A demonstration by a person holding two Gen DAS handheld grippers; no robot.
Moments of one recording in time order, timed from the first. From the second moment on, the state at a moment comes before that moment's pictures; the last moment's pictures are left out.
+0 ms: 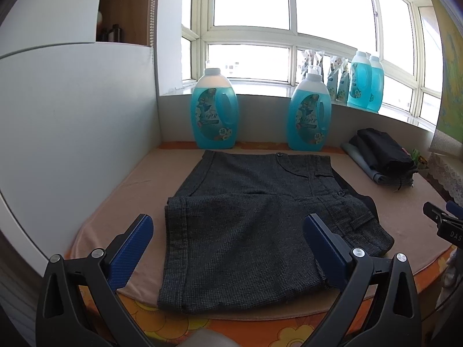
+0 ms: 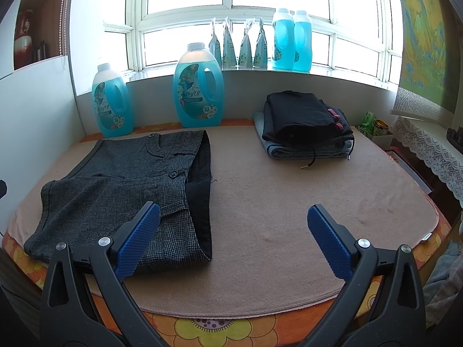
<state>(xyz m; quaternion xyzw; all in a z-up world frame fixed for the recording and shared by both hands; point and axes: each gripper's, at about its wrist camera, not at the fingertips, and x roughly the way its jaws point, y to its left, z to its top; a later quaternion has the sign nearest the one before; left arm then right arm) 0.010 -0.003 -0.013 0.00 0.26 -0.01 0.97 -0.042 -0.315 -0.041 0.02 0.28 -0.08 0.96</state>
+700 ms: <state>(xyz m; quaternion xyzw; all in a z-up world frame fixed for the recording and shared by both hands) 0.015 0.054 -0.075 0.04 0.36 -0.02 0.93 -0.016 -0.283 -0.084 -0.08 0.34 0.14 0.93</state>
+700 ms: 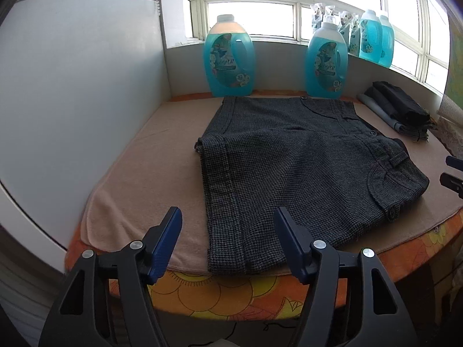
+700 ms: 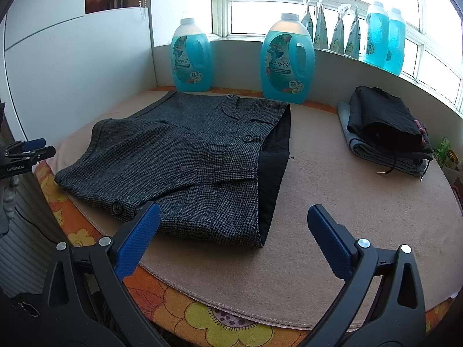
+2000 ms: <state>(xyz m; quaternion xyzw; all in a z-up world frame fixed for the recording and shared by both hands) 0.028 0.007 -0.111 0.15 0.44 -0.19 0.86 0.029 -0.193 -0.112 -0.29 0.39 0.25 0.84</state>
